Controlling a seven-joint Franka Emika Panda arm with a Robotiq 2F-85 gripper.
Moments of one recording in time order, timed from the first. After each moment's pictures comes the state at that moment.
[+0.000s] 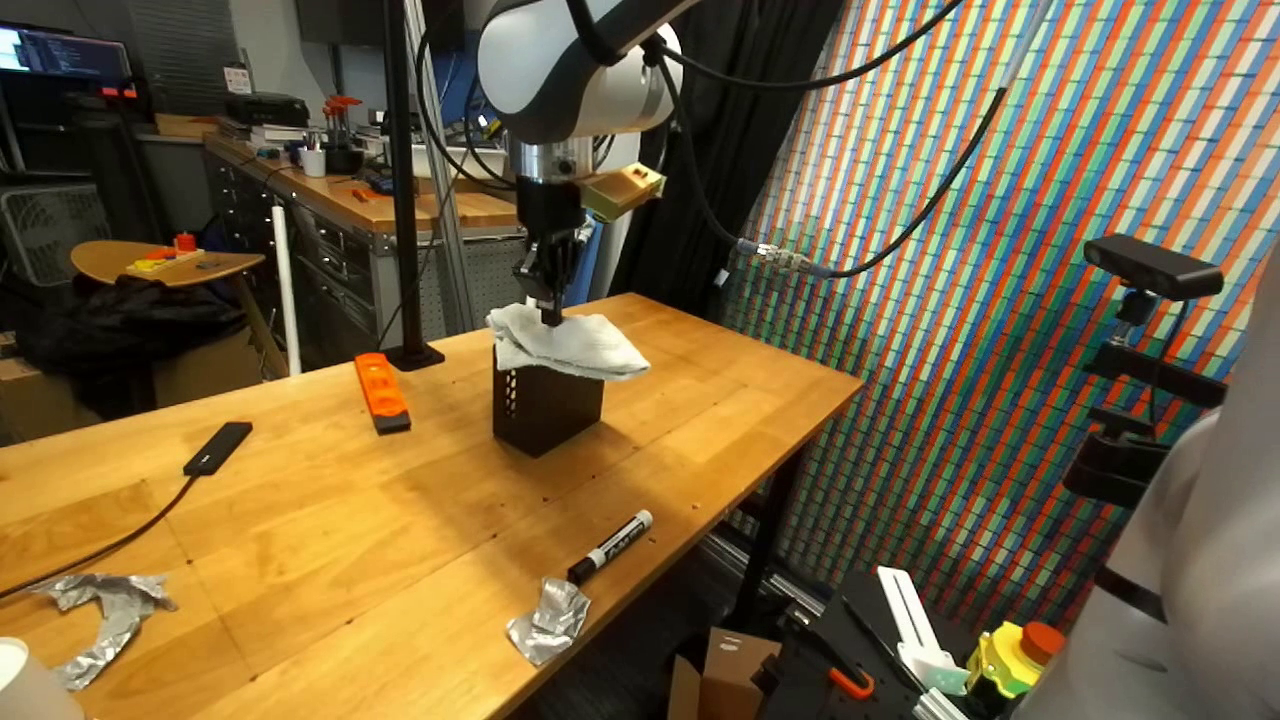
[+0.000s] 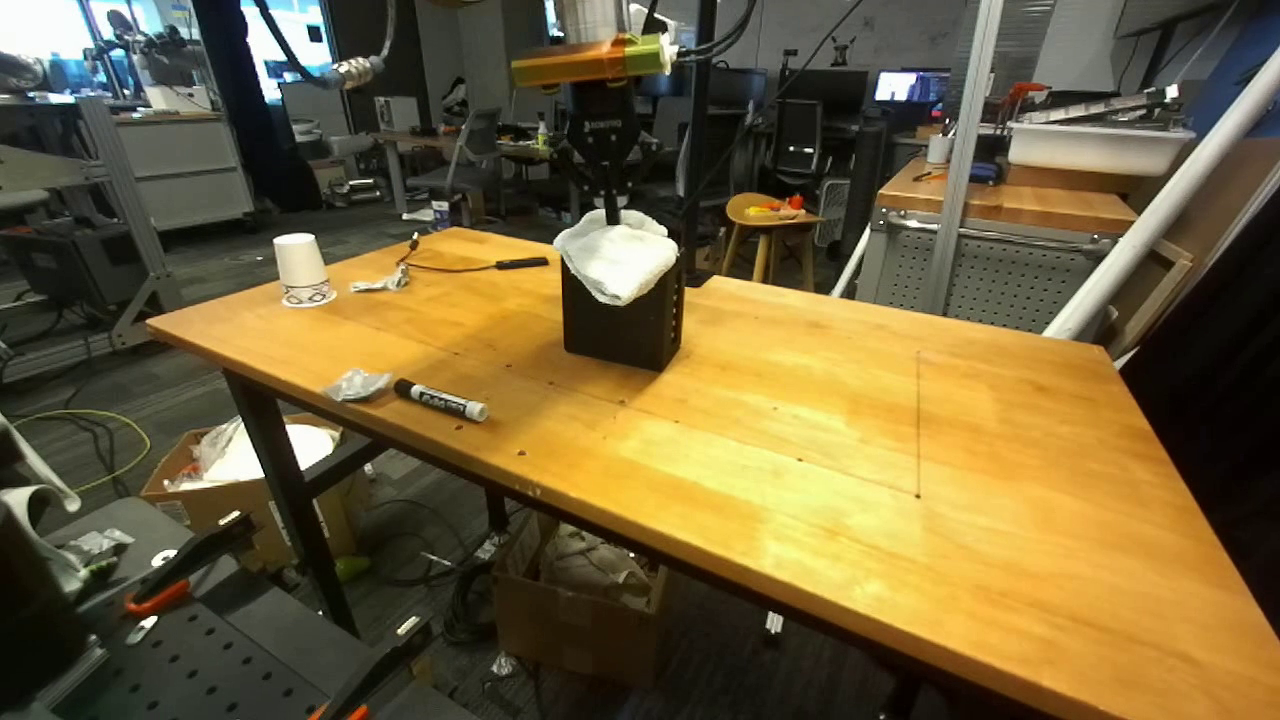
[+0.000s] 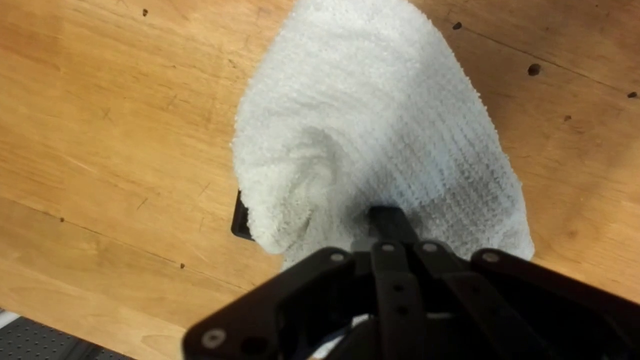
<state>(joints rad) -0.04 0.15 -0.01 -1.97 -0.15 2.18 -0.35</state>
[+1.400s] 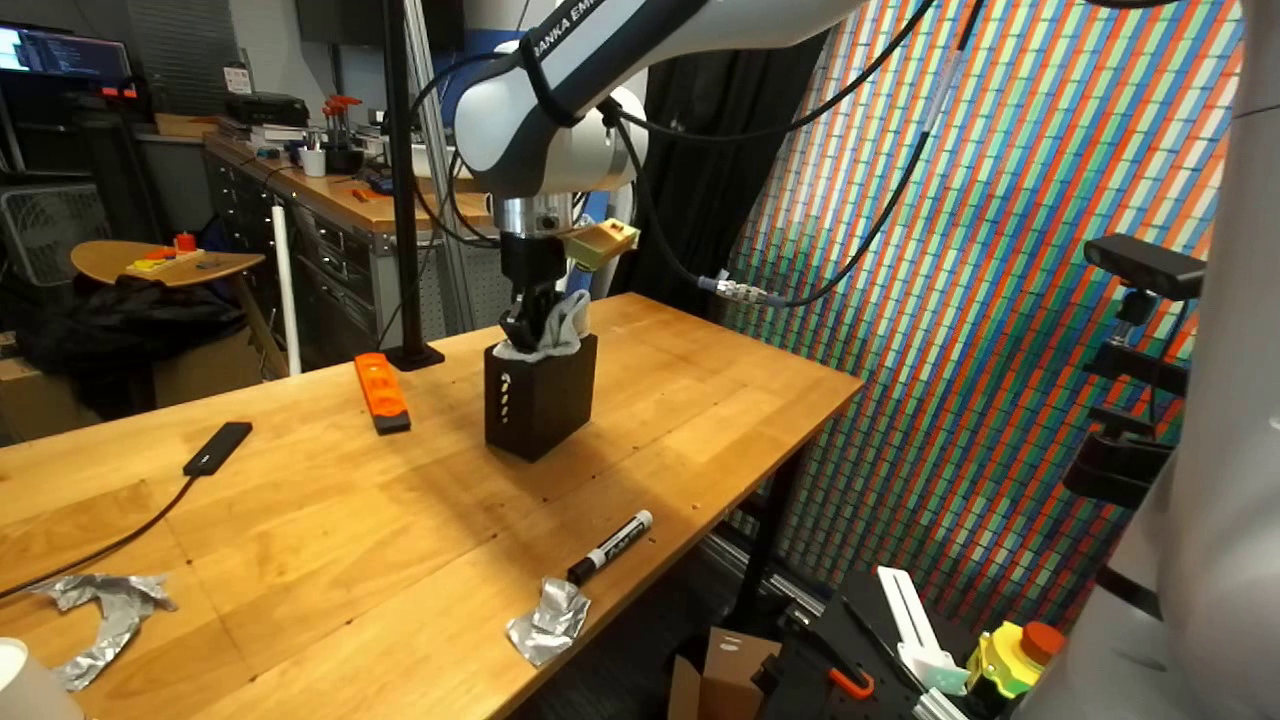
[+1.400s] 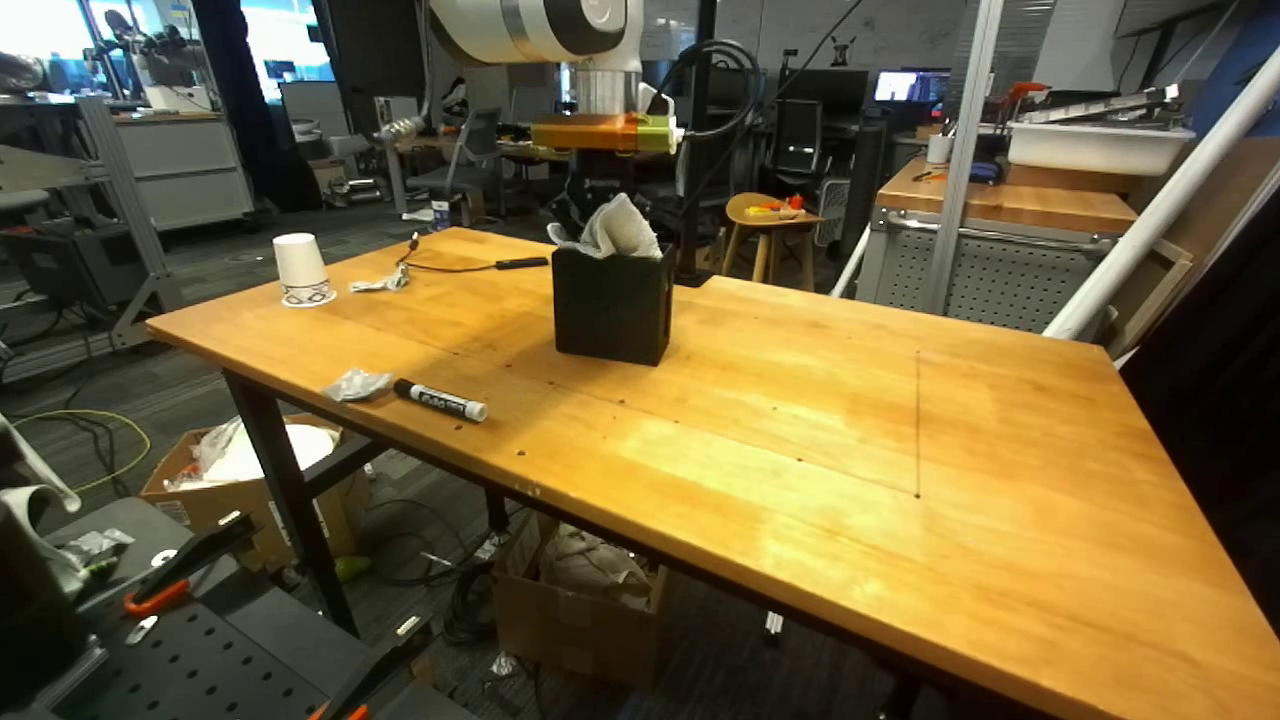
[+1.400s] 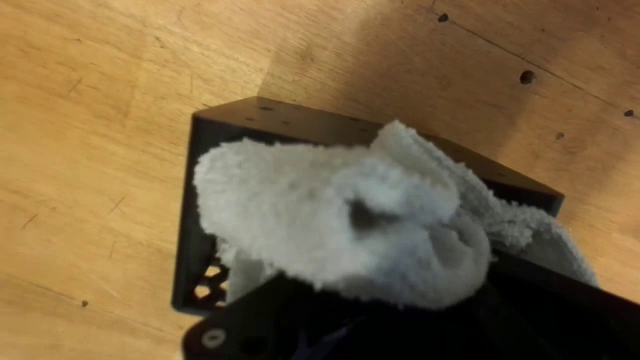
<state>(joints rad) -0.06 0.29 0.02 -1.92 -0.07 2.17 -0.46</state>
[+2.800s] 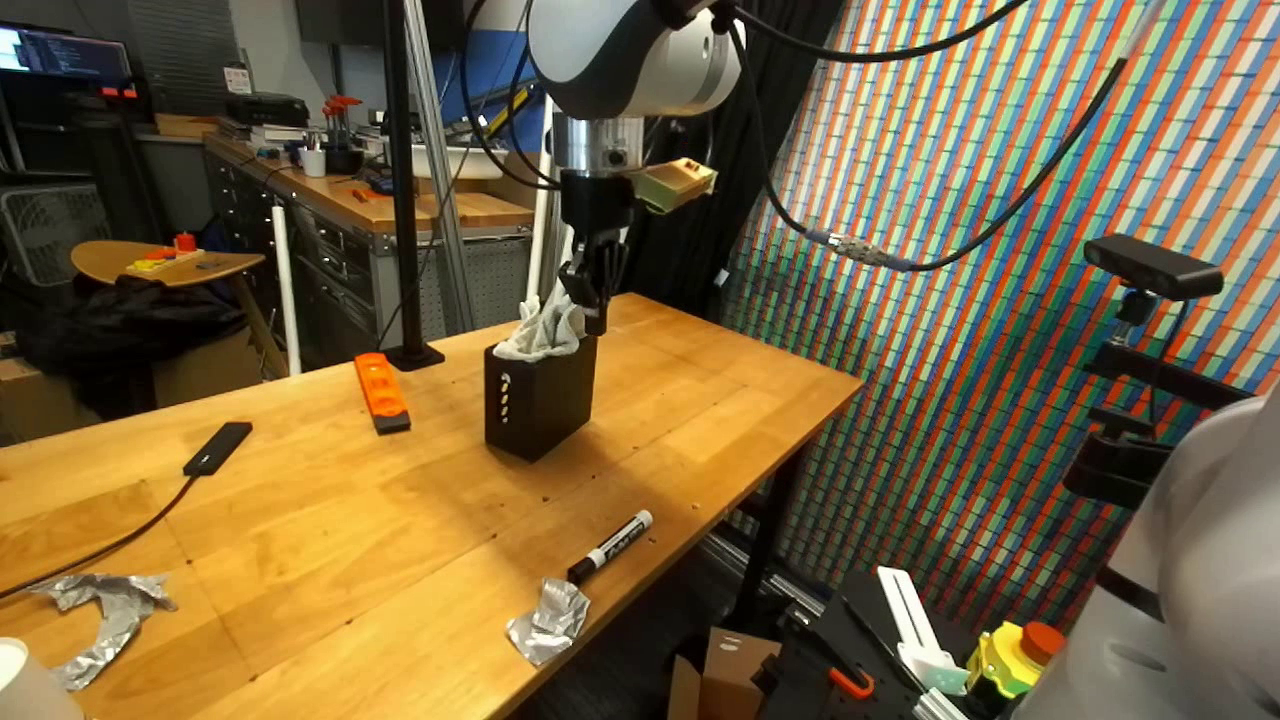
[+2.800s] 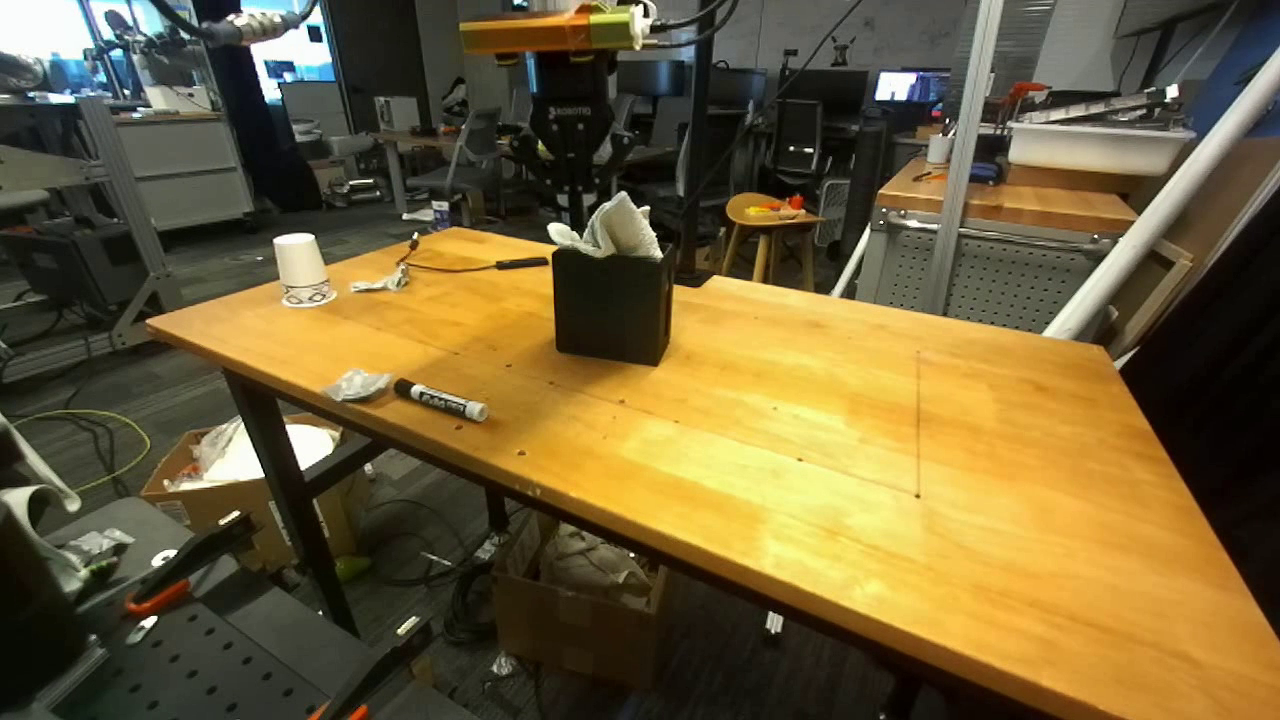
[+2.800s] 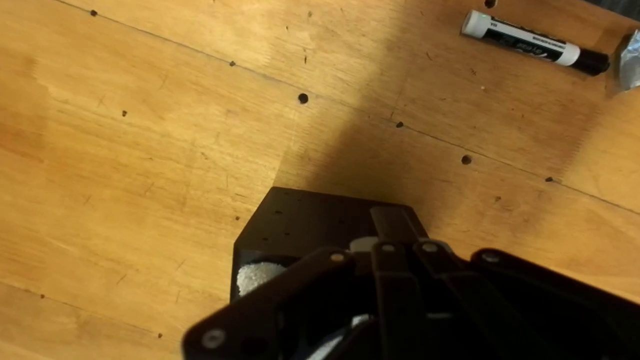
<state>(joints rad) -0.06 -0.03 0.00 -2.14 -0.12 2.09 -0.38</state>
